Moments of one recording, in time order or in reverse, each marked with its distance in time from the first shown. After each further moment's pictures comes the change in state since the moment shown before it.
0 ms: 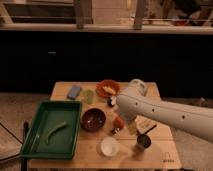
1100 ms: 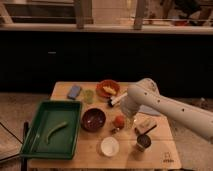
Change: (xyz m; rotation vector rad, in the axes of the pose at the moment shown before) arm 0.025 -0.030 0.052 0.043 -0.271 0.181
